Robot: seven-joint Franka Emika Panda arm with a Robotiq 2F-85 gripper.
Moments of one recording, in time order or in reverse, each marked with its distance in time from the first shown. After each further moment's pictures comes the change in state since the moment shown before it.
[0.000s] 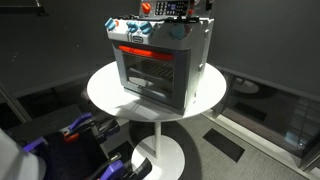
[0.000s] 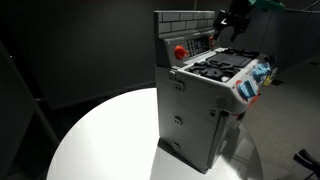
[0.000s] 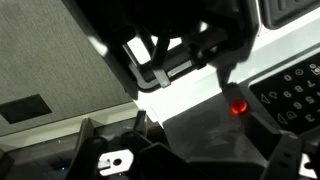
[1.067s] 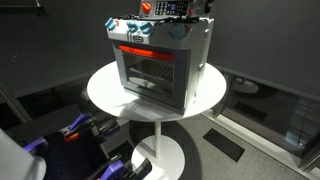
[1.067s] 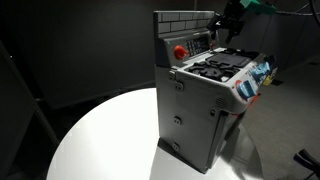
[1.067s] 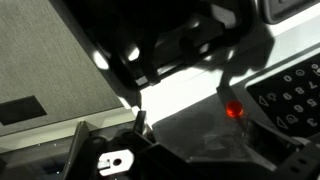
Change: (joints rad) arm 0.001 0.060 0.015 0.063 0.000 -0.025 -0.009
